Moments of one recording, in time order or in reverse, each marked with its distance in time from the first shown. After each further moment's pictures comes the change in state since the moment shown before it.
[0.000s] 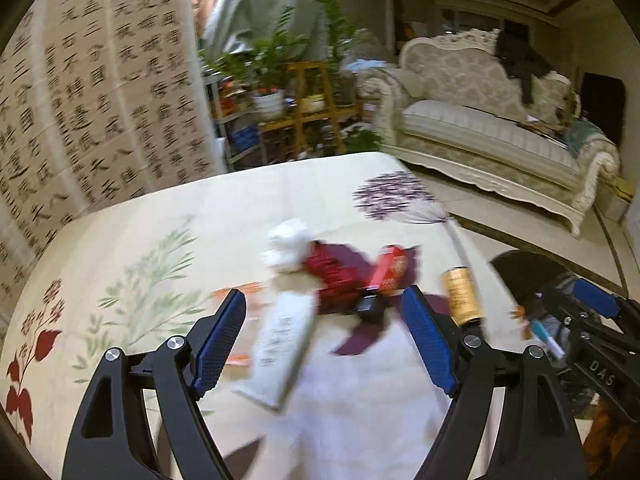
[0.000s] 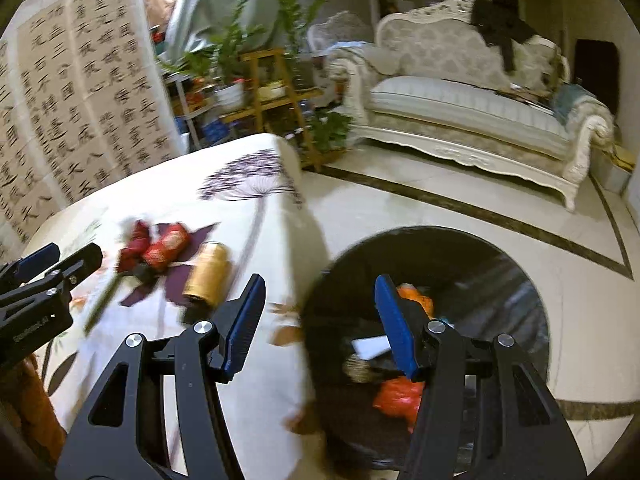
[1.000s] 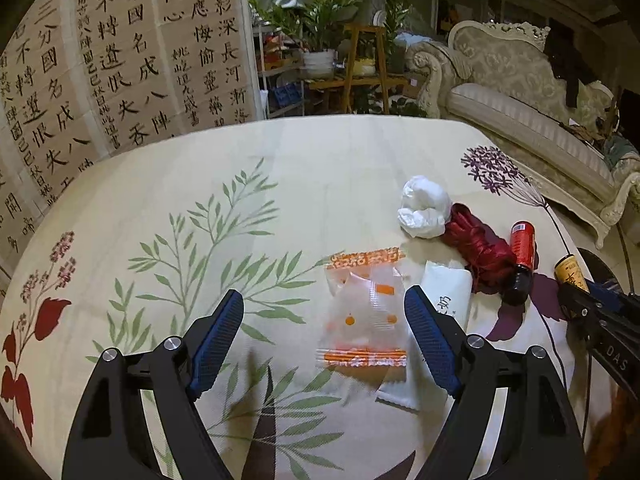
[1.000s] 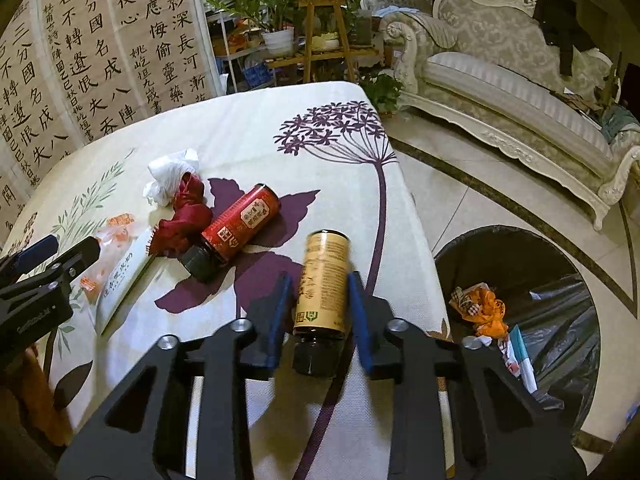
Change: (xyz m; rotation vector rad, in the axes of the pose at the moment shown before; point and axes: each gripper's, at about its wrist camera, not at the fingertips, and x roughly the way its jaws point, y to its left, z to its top) left arm 0.047 0.090 -0.015 -0.104 0.133 0.045; right arm 0.058 0.074 0.008 -0.129 0.176 0.046
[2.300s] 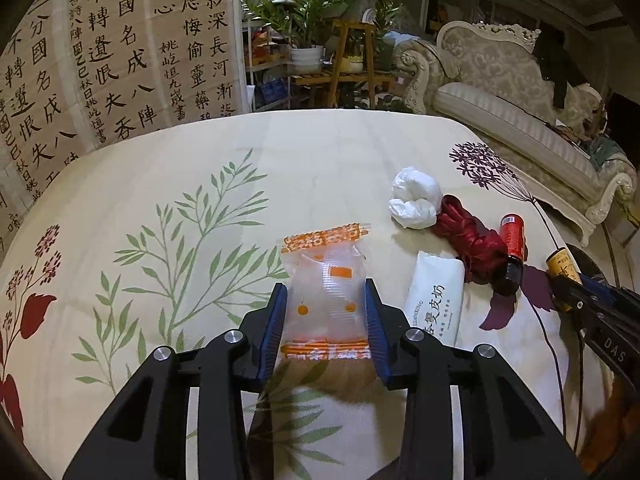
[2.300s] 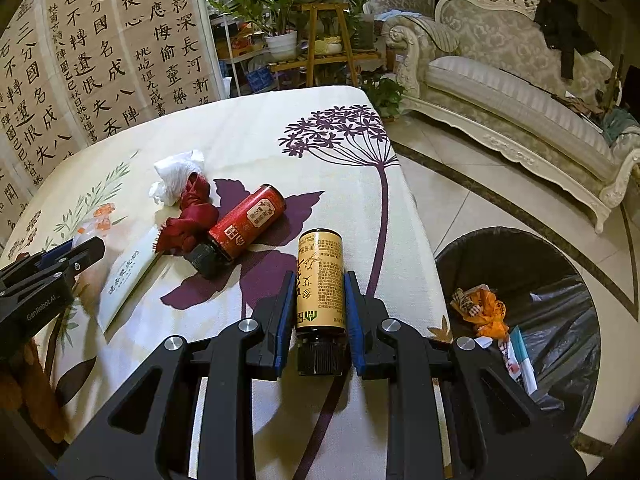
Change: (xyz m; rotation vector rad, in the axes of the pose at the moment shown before) left arm -0.005 0.008 -0.006 -0.002 0.002 -0.062; right arm -0.008 0.003 -0.003 -0.004 -0.025 0.006
